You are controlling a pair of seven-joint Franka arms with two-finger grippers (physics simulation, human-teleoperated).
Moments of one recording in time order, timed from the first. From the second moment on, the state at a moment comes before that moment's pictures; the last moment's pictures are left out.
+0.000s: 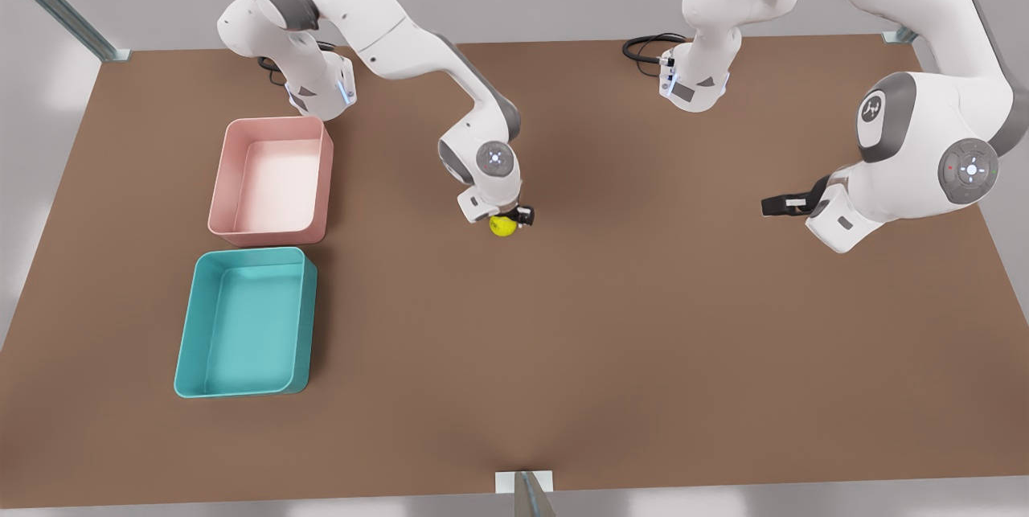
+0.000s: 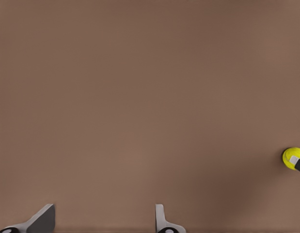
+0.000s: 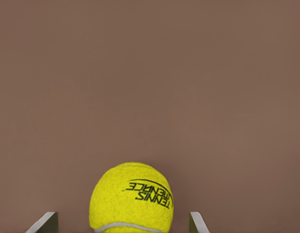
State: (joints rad) left arm 0.15 0.23 -0.24 -1.44 -0.02 1.37 -0.14; right arm 0.92 0.60 -0.06 -1.80 0.14 2.37 1.10
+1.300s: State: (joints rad) left arm 0.15 0.23 -0.27 -1.44 -0.03 1.35 -0.21; right arm 0.87 0.60 -0.04 -1.78 0.16 2.43 1.13
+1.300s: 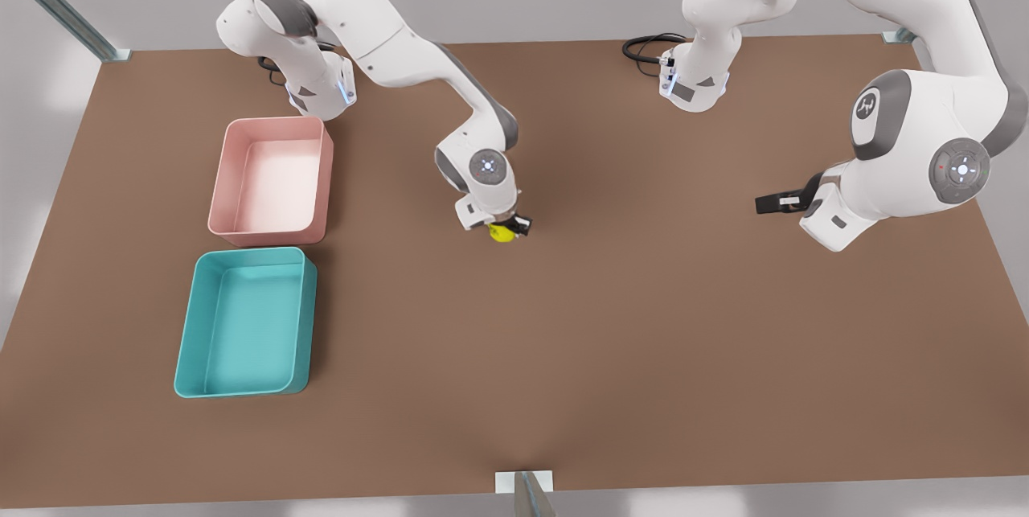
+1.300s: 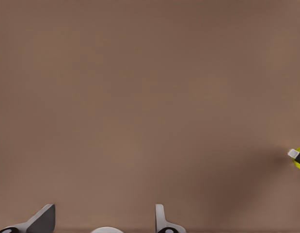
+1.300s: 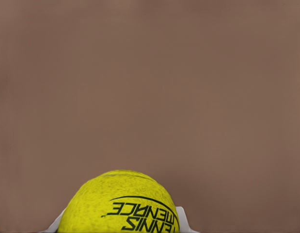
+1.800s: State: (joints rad) left arm 0.15 0.24 -0.27 -1.42 -0.03 1.35 -0.22; right arm 0.14 0.44 -0.06 -1.74 0.03 2.10 0.73
